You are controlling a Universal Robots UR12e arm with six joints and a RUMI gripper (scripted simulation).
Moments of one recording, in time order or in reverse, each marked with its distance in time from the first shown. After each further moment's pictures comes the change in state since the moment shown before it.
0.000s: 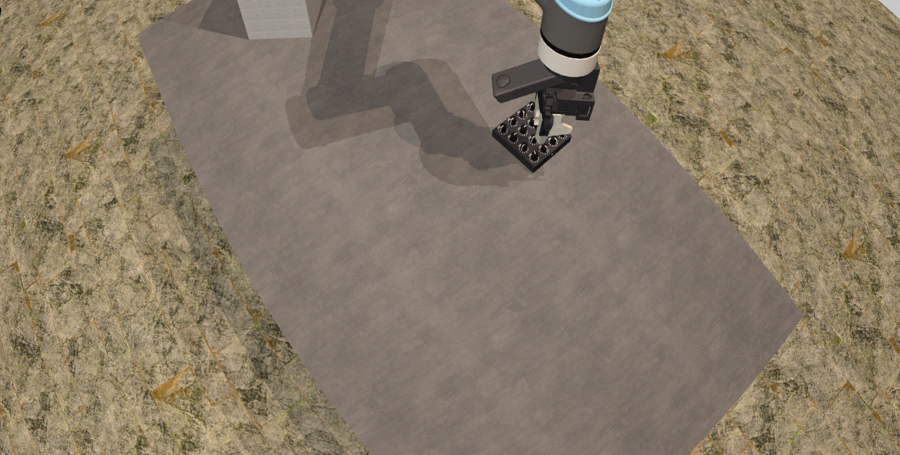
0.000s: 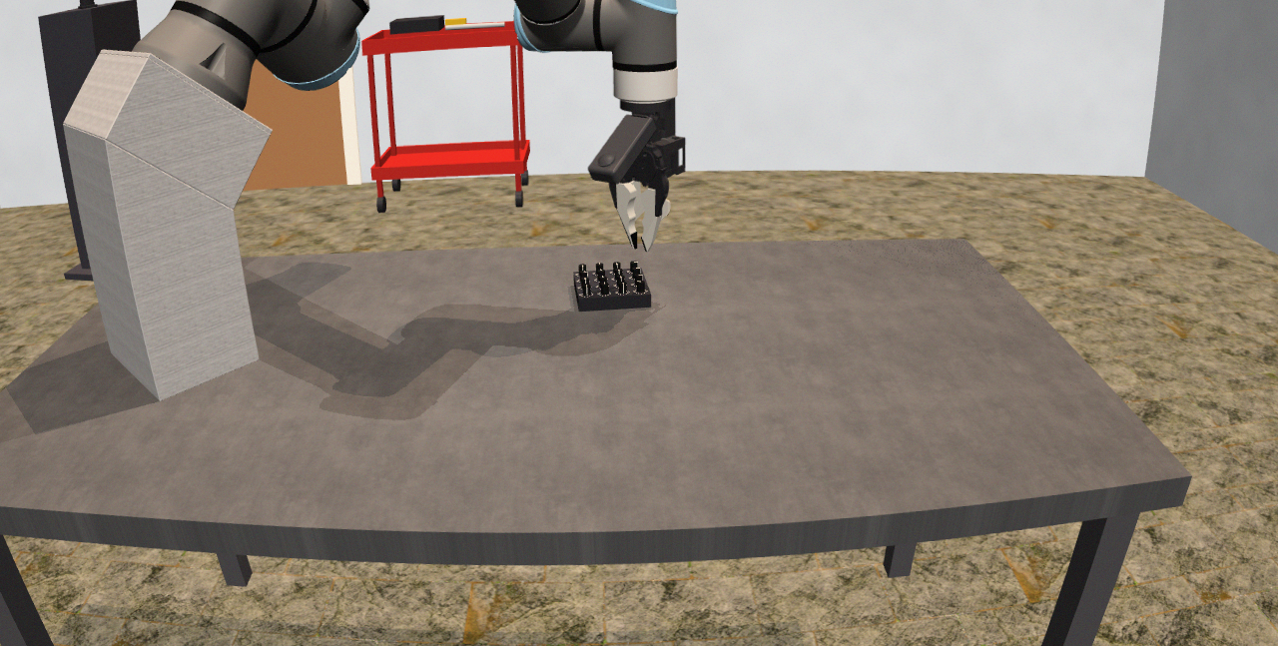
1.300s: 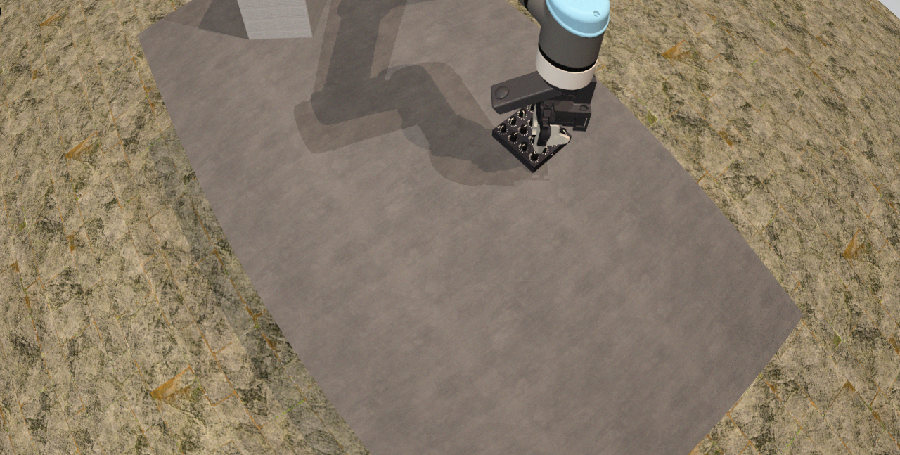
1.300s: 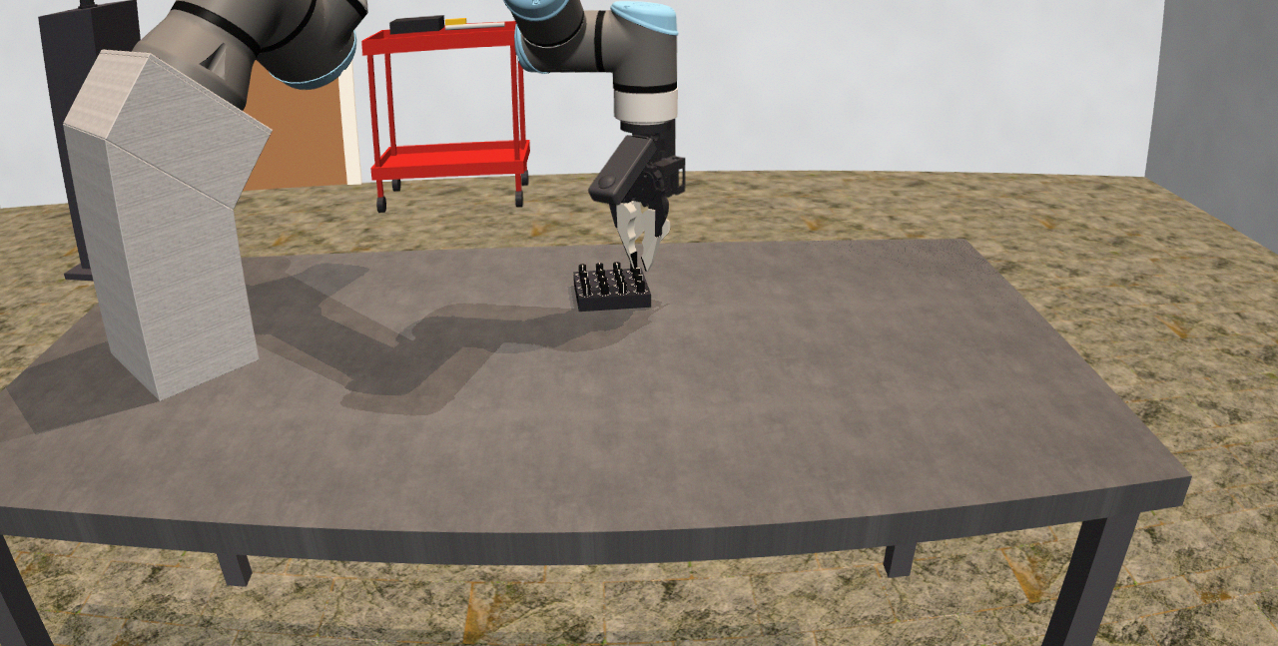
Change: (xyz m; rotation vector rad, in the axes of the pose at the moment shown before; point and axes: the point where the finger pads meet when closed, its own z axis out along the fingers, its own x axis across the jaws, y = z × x) arm 0.001 0.000 0.030 0.001 0.002 0.000
